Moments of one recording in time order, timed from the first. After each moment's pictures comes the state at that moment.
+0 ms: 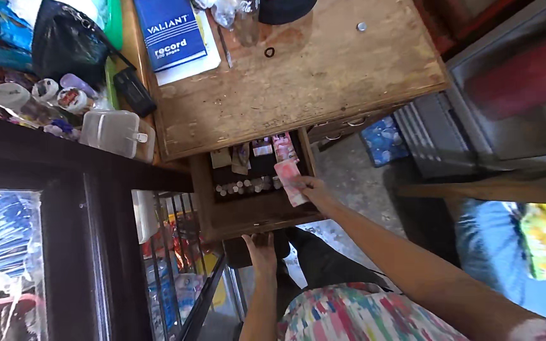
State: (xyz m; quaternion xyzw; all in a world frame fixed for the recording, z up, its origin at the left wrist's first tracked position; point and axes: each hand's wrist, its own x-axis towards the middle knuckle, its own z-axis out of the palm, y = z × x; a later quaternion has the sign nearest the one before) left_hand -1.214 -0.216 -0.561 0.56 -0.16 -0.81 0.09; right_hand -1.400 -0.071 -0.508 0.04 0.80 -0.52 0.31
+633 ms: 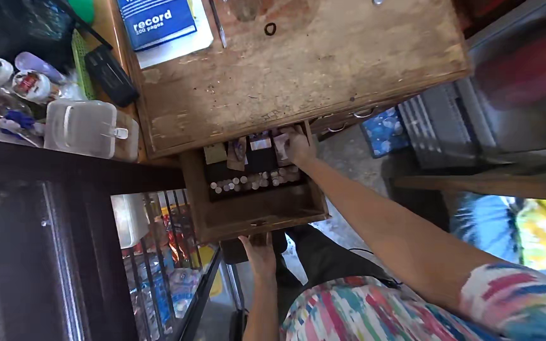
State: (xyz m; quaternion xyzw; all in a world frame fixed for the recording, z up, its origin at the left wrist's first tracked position) left_hand -1.216 -0.213 -0.564 0.57 -0.13 -0.81 0.11; right_hand -1.520 -0.137 -0.529 -0.04 0.94 -0.28 0.20
